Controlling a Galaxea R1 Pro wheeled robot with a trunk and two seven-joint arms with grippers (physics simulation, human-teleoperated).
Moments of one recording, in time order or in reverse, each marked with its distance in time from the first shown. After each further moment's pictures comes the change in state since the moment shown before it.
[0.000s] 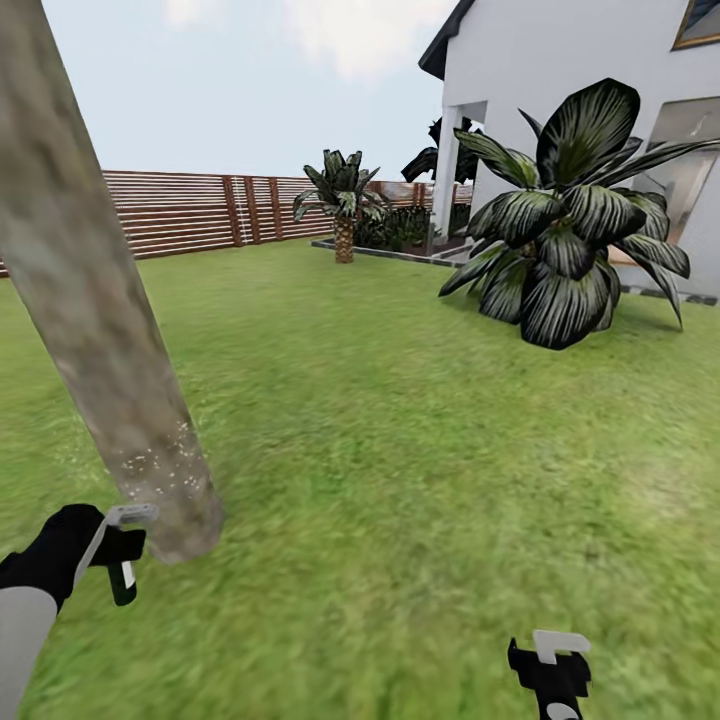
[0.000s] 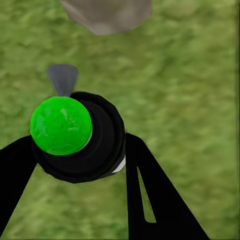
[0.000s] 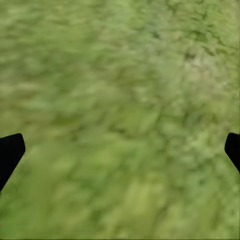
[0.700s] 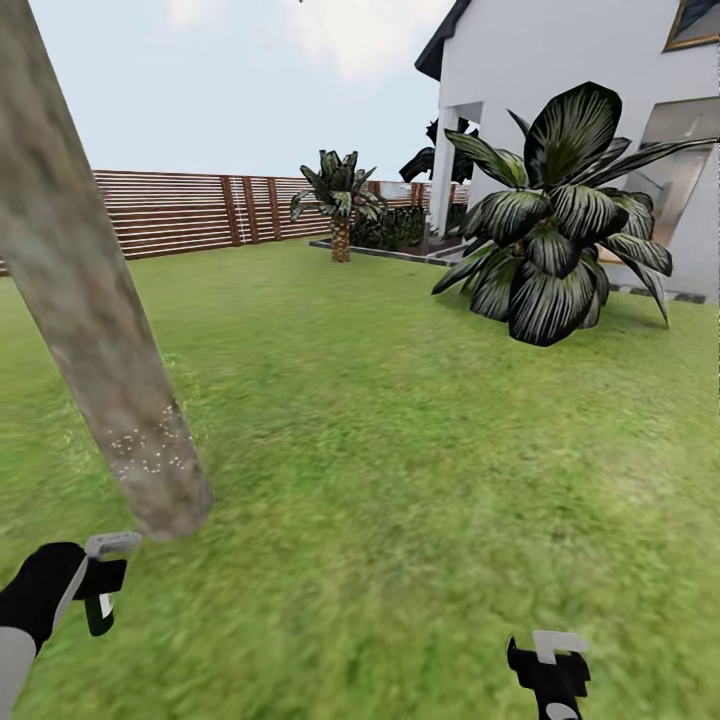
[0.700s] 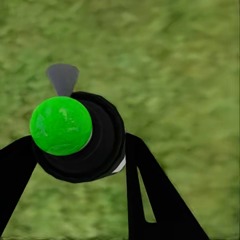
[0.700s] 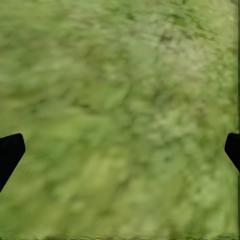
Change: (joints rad) left arm 0.100 0.014 0.066 0.015 0.005 -0.120 0.061; right arm 0.000 0.002 0.001 0.000 -0.001 0.000 0.001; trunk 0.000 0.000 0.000
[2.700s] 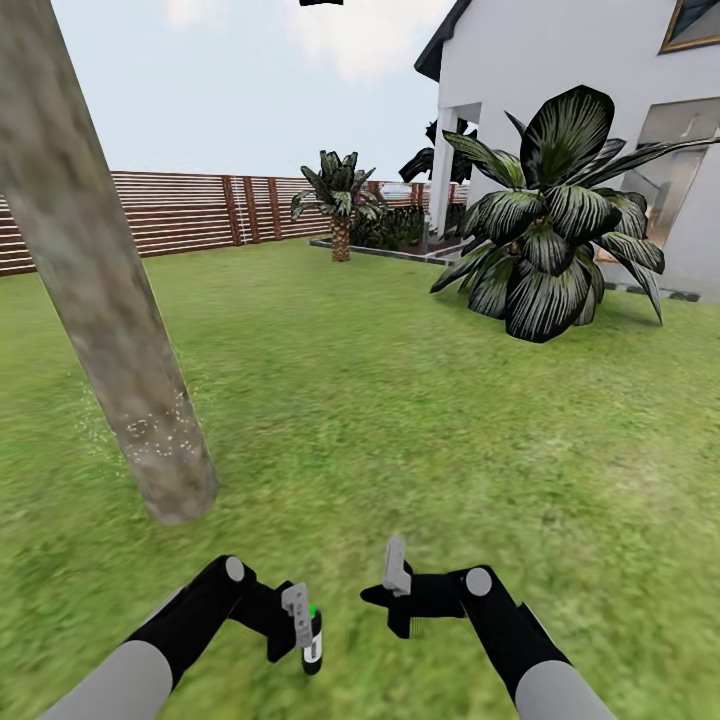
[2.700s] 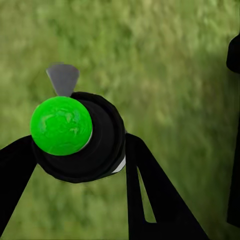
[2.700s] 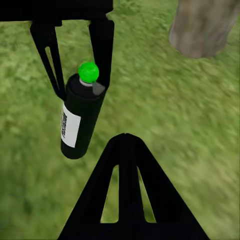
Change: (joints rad) left arm 0.054 -0.302 -0.590 -0.075 -0.404 -0.583 -0.894; right arm -0.029 0.167 0.215 -0.652 0.367 0.089 1.382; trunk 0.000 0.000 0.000
